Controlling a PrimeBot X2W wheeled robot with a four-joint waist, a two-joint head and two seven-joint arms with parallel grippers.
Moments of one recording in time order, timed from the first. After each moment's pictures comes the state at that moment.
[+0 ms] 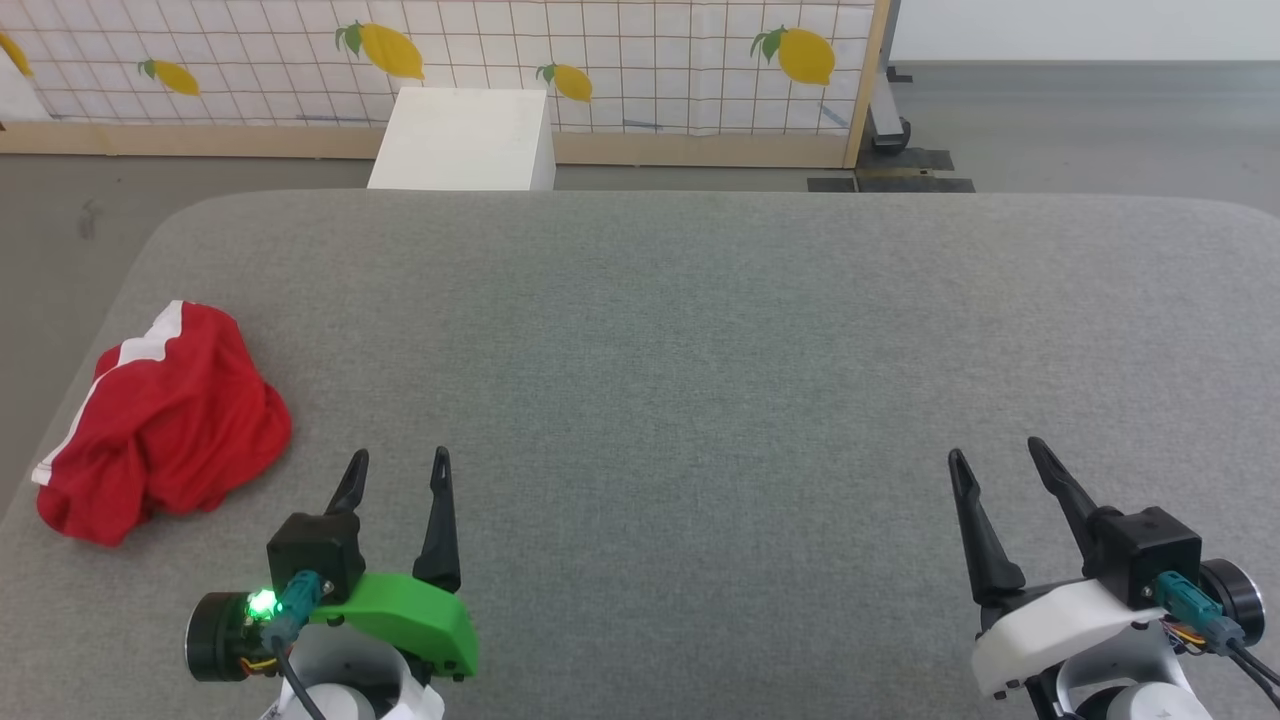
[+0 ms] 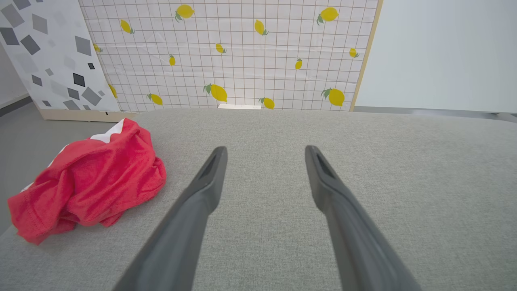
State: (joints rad) left arm -0.02 0.05 -0.06 0.04 -0.10 0.02 -0.07; right arm 0.02 -0.05 -0.01 0.03 0.05 0.13 -0.07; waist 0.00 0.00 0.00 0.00
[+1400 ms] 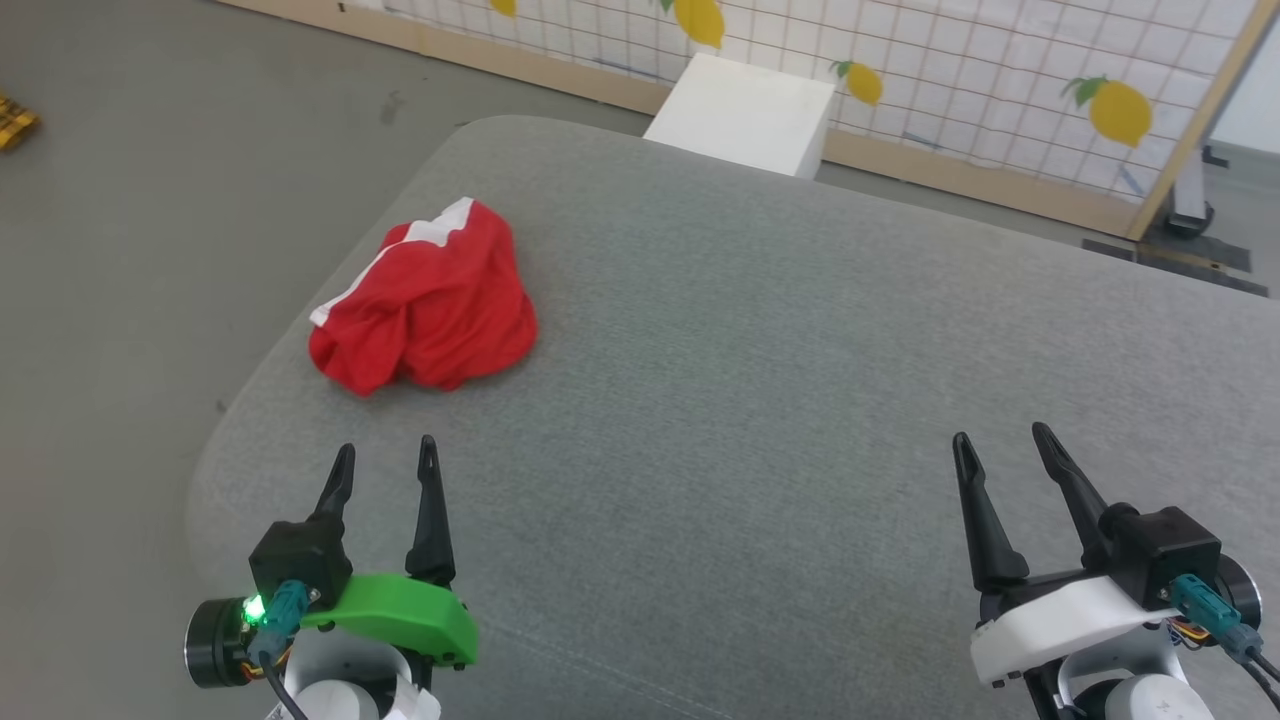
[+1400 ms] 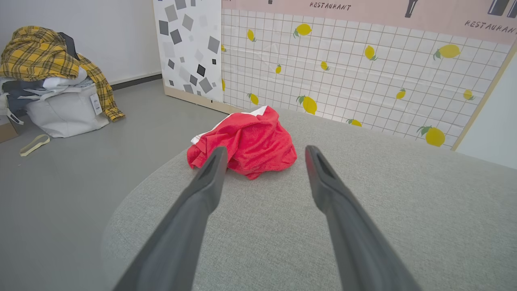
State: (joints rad) left arm -0.04 0.05 -0.07 0.07 -0.16 0.06 -0.16; right arm 0.00 -0.05 0.00 0.05 0.10 0.13 -0.14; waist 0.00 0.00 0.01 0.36
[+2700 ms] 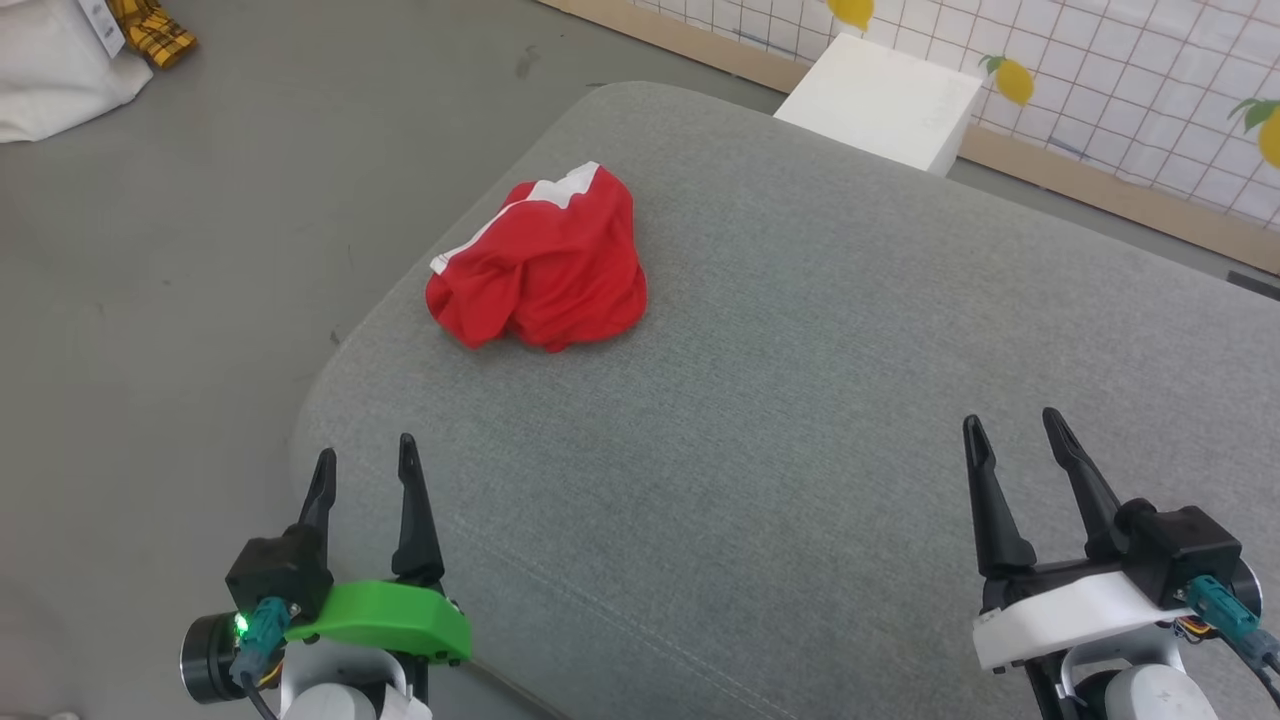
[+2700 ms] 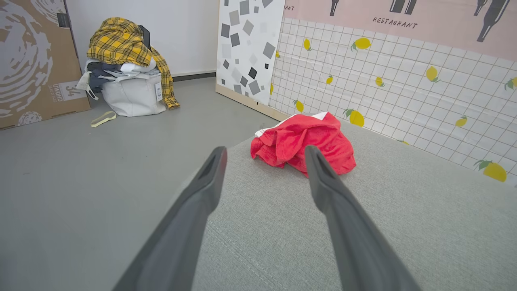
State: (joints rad) left arm -0.04 0.05 -0.07 0.09 -0.24 0.11 -0.24; right arm -0.02 -0.05 0.00 0.07 0.14 0.13 -0.21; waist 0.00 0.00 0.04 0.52
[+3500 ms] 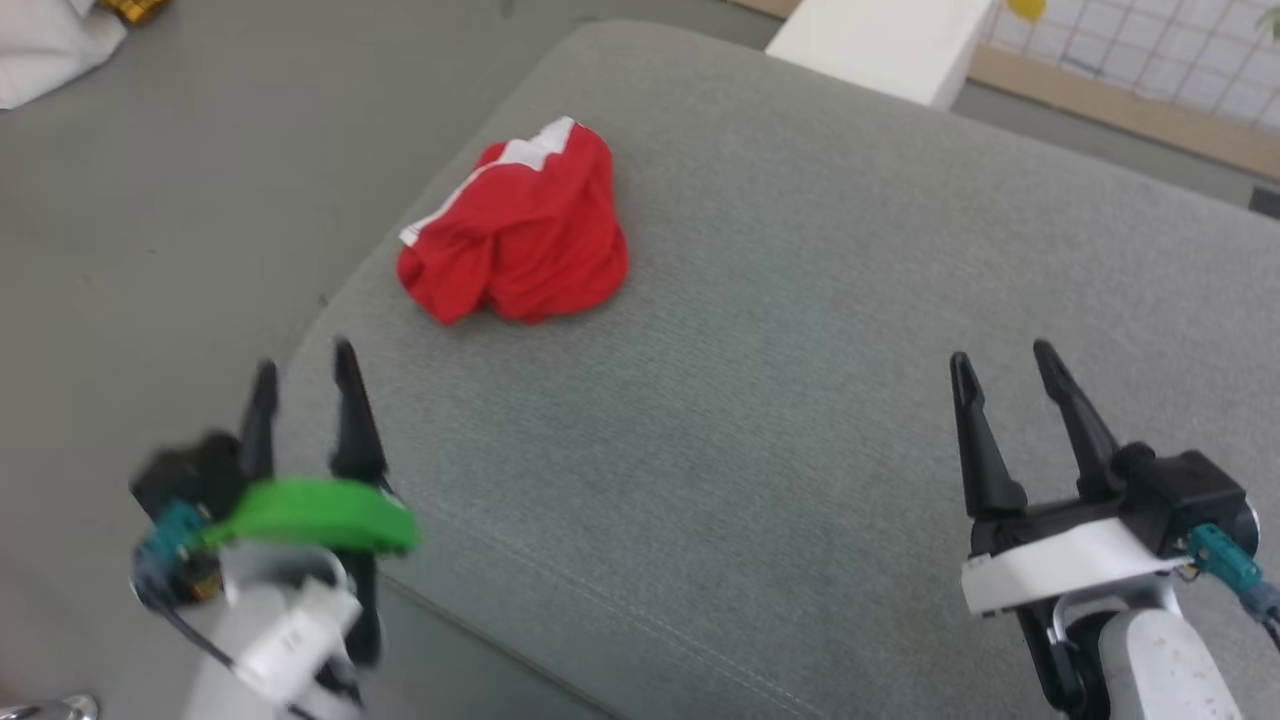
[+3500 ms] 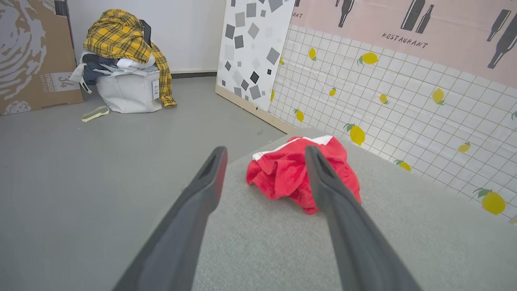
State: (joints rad) left arm -0.18 0.08 -0.01 0.13 -0.37 0.08 -0.22; right arm -0.09 -0.05 0.02 0.03 0.13 0.13 -0.20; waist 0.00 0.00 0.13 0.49
